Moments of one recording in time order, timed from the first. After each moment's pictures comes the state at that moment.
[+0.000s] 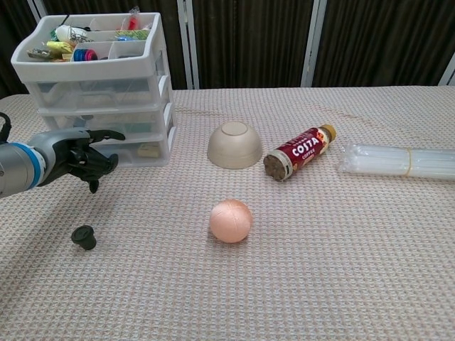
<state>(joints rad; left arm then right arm) -0.64 -1.58 -0.35 -1.60 0.55 0.91 0.05 0.09 -1.13 0.04 -1.59 -1.58 1.49 0.00</state>
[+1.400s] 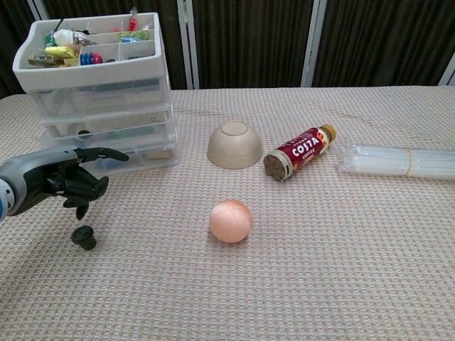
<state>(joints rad) -0.52 -1.52 -0.20 -1.75 0.85 0.97 -0.05 0.09 -1.13 0.04 -1.60 -1.57 1.49 0.00</state>
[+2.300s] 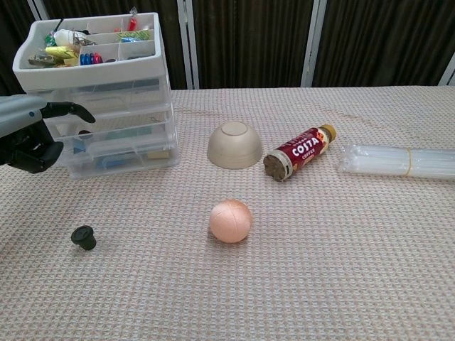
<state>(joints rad) -0.51 -1.39 -0.11 -1.76 1.13 1.19 0.51 0.09 -1.13 0.04 -1.60 -1.57 1.50 -0.01</state>
